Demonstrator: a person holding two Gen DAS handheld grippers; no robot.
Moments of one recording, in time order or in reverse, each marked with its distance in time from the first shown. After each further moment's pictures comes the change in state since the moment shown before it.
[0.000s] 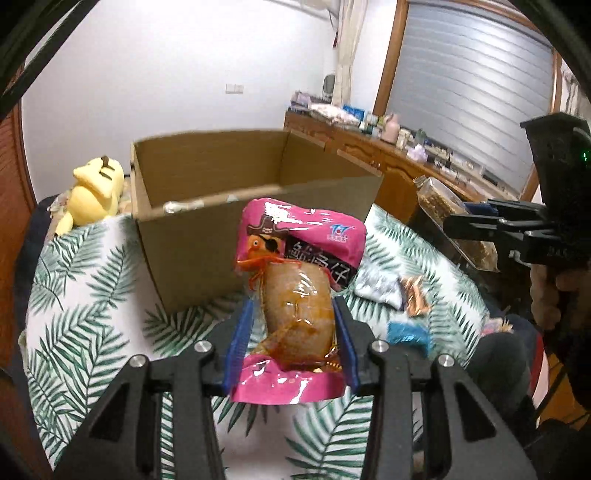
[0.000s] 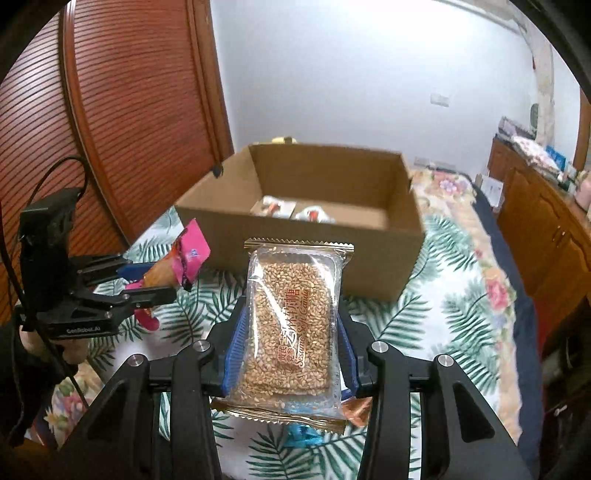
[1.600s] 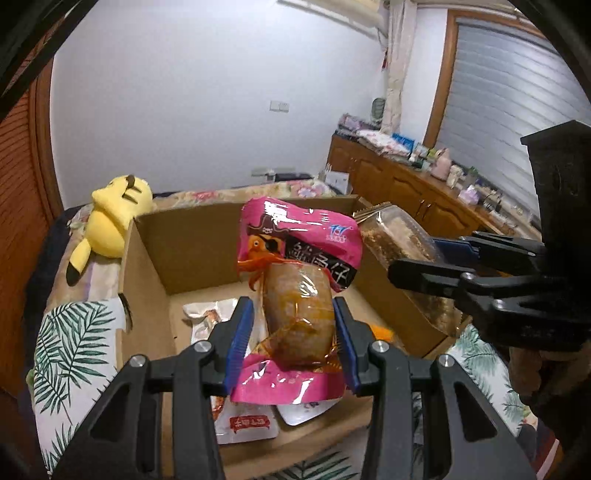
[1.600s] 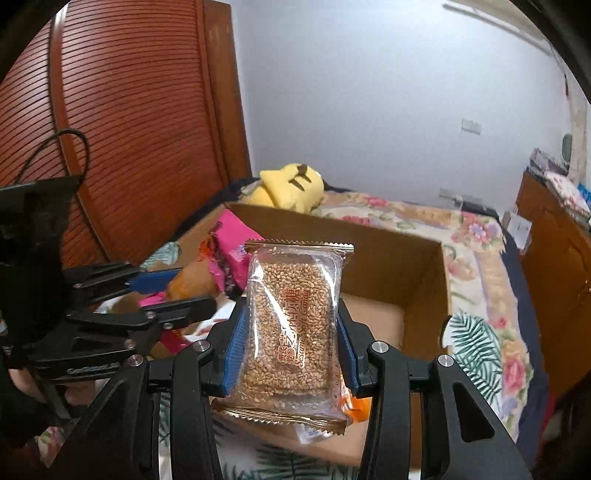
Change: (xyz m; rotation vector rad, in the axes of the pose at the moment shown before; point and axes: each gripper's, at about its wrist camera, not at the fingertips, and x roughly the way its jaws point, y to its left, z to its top) left arm 0.109 0.059 0.129 -0.096 -0.051 0.158; right arm 0.129 -0.043 0.119 -0.075 -0.055 0.083
